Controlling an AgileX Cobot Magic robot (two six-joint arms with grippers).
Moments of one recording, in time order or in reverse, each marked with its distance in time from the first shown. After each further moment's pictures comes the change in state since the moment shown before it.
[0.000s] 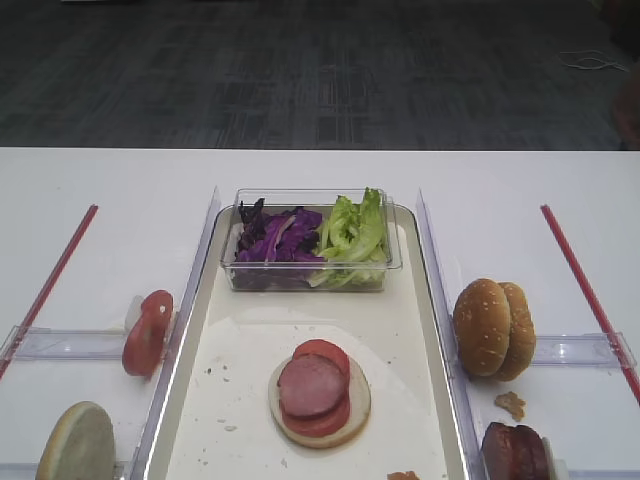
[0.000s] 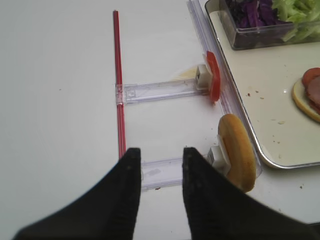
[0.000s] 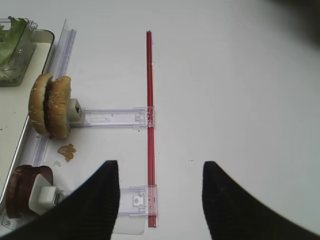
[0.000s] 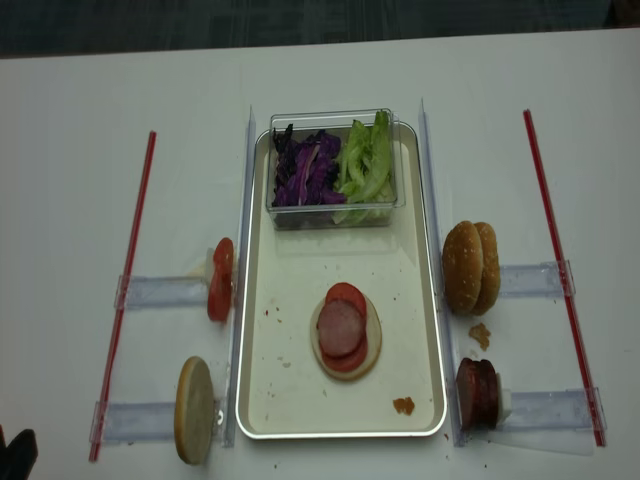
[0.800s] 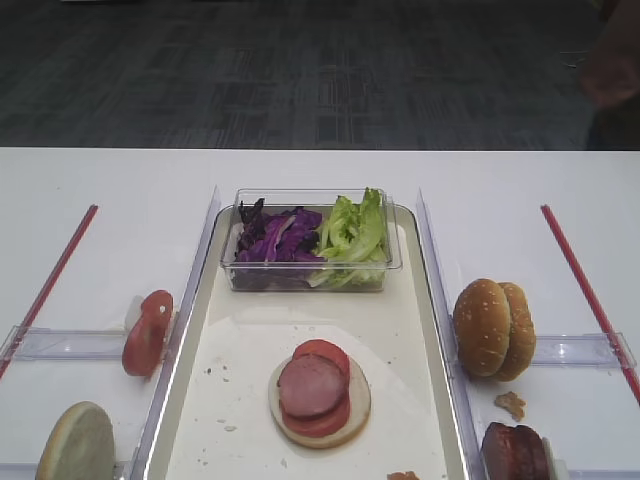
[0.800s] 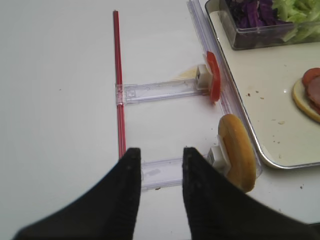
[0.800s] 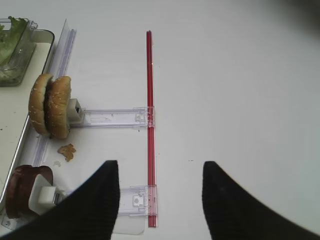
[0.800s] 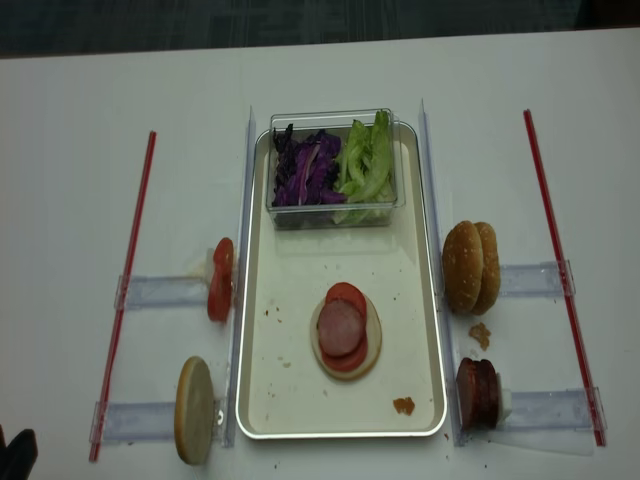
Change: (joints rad) left arm 0.000 0.000 0.000 0.000 0.000 0.000; right arm 0.000 0.000 0.000 0.000 0.000 0.000
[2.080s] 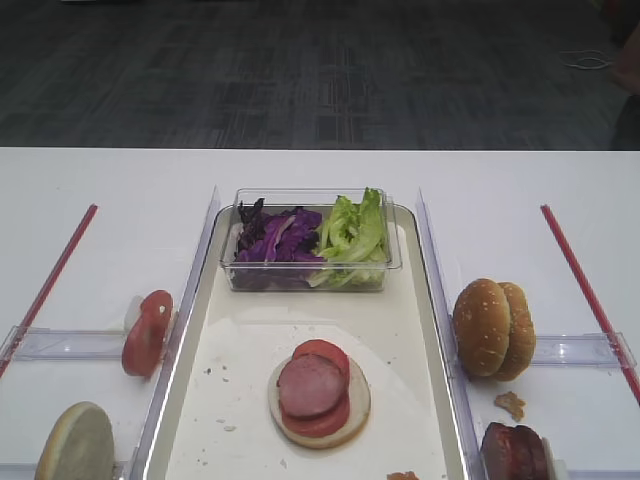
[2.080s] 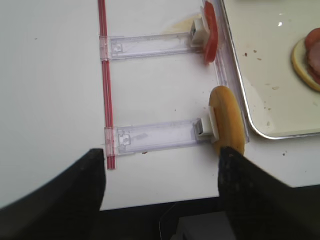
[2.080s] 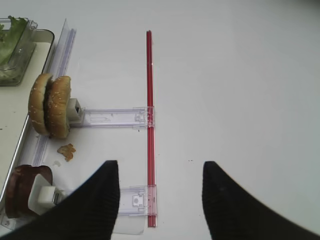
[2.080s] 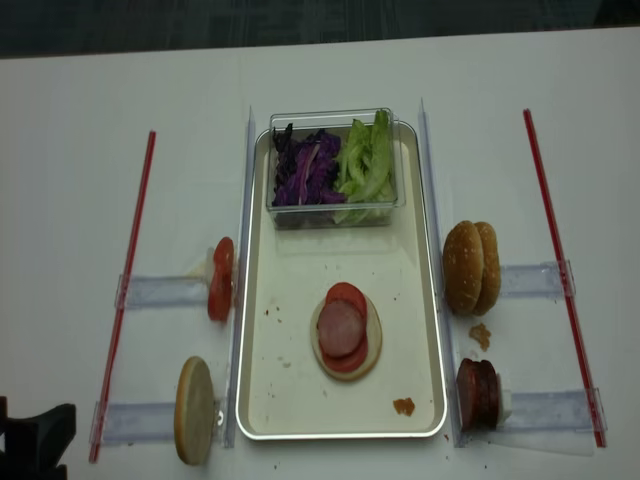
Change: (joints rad) left arm 0.000 0.374 -0.110 -0.037 0.037 -0.019; right arm 0.000 0.000 0.000 0.000 0.000 -0.002
